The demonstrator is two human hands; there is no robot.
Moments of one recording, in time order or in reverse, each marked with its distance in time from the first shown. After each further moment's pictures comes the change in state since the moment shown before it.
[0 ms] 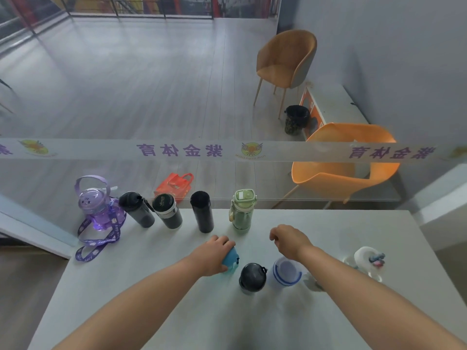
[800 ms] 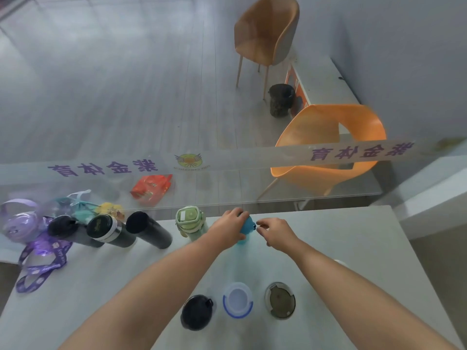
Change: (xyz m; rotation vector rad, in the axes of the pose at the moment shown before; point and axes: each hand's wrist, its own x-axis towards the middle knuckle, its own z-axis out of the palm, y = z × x) left_hand 0.222 0.099 -0.043 -0.089 0.103 -0.031; right_hand 0.063 0.131 -0.031 0.596 0.049 0.148
